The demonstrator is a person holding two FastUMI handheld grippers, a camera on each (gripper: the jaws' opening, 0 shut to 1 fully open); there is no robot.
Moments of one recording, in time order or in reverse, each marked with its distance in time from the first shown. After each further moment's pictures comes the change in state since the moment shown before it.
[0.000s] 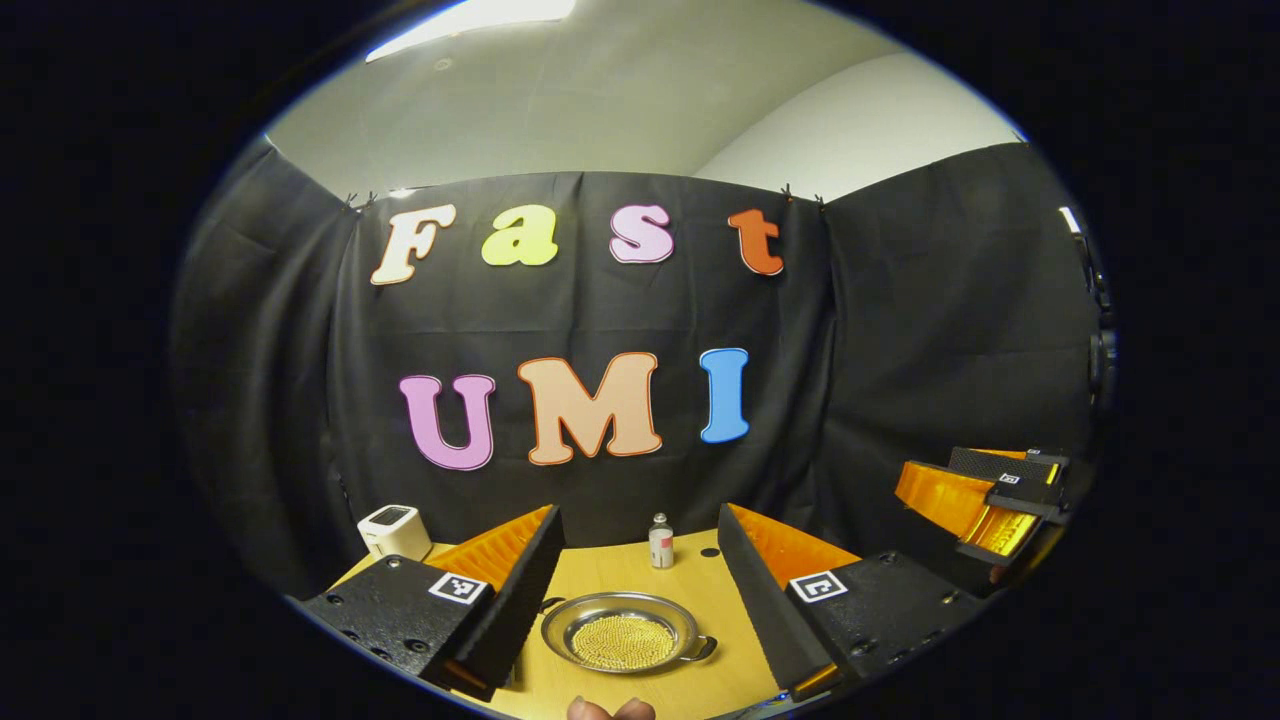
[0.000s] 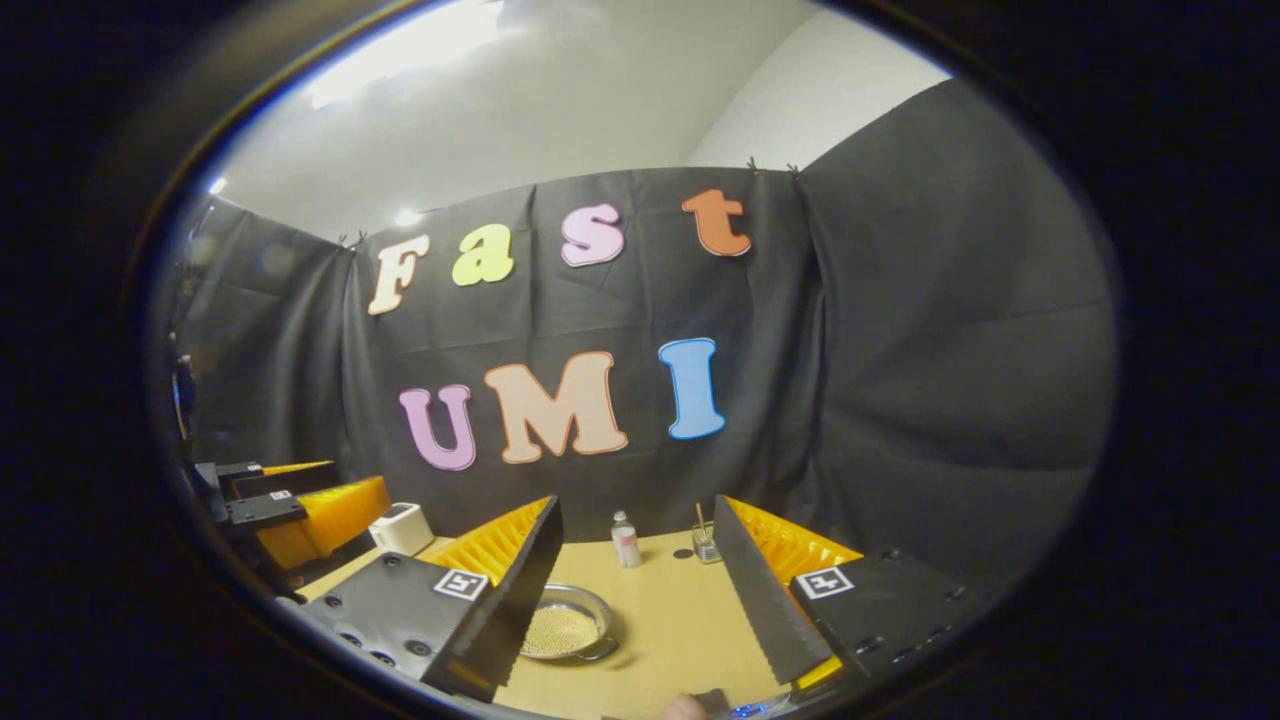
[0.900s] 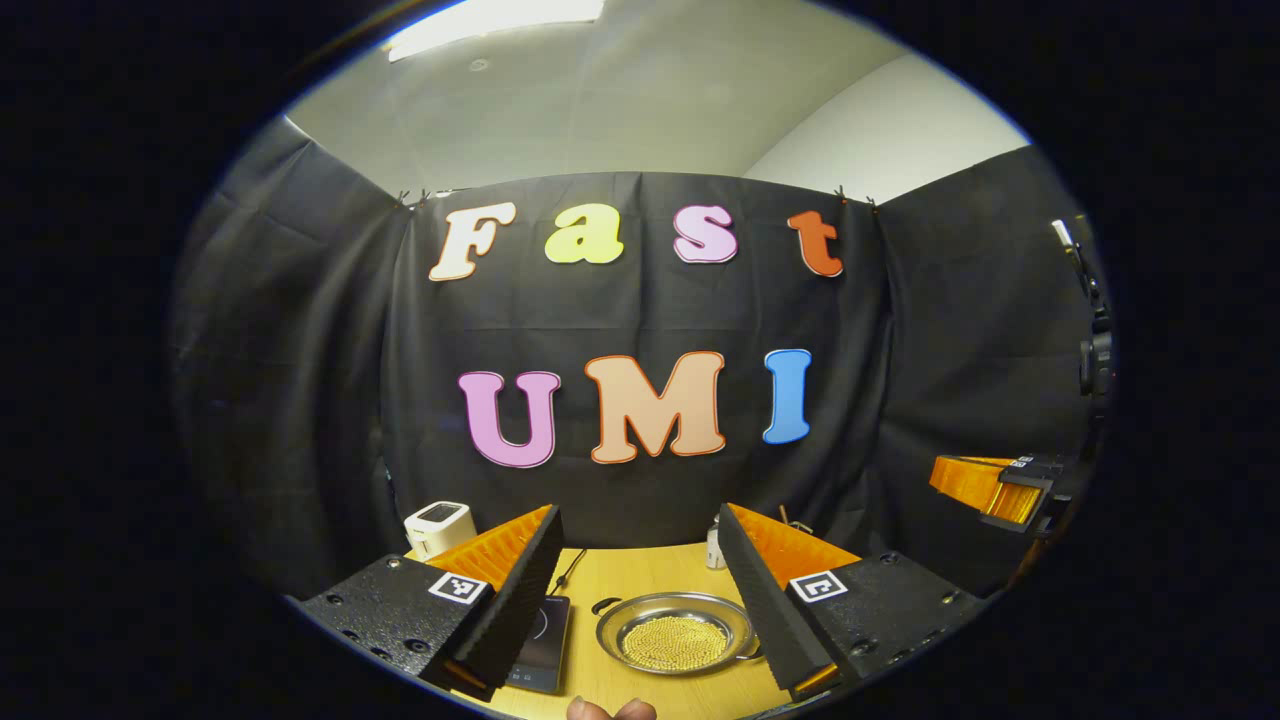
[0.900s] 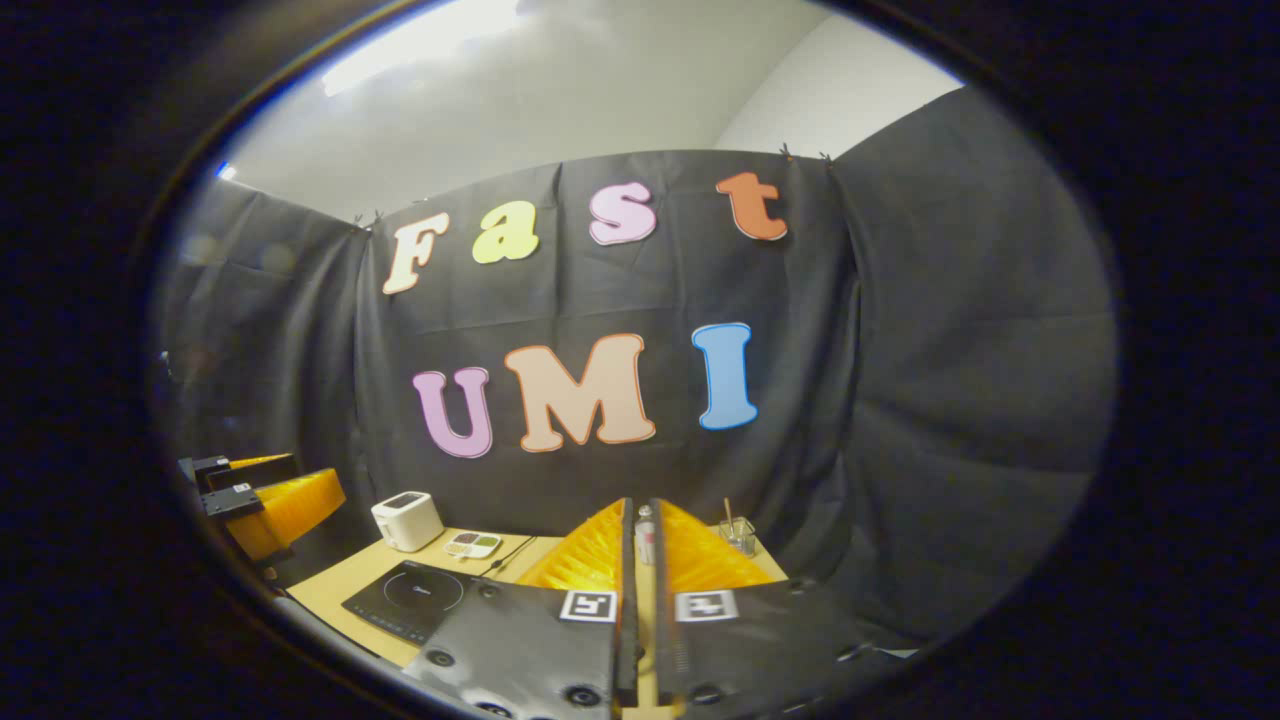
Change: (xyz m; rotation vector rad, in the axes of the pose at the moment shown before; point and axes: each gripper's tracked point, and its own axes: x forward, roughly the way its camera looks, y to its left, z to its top) left arm -0.003 0.085 -0.009 -0.011 -0.024 0.148; right arm 0.050 0.062 -0.030 -0.018 0.053 0.055
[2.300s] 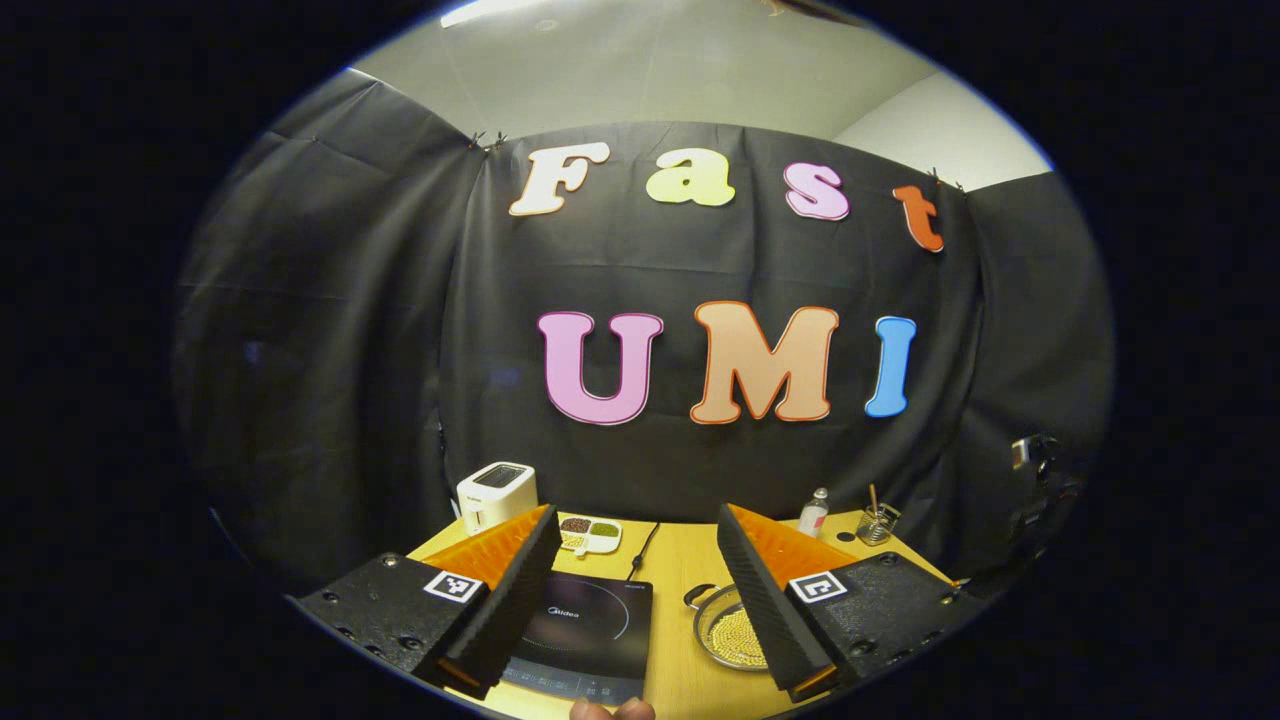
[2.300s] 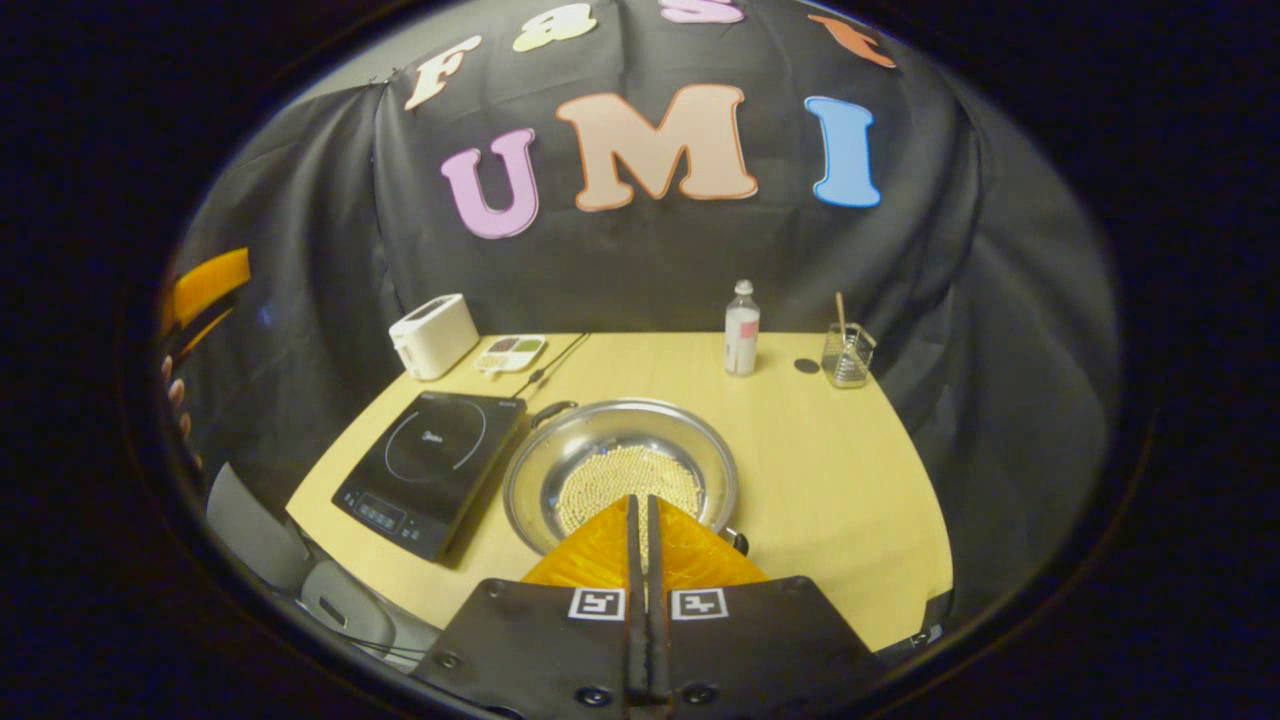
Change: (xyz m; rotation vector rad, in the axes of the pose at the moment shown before) left arm 0.062 0.144 -0.083 -0.064 0.136 0.170; right arm 0.075 0.072 -0.282 -0.100 0.666 0.163
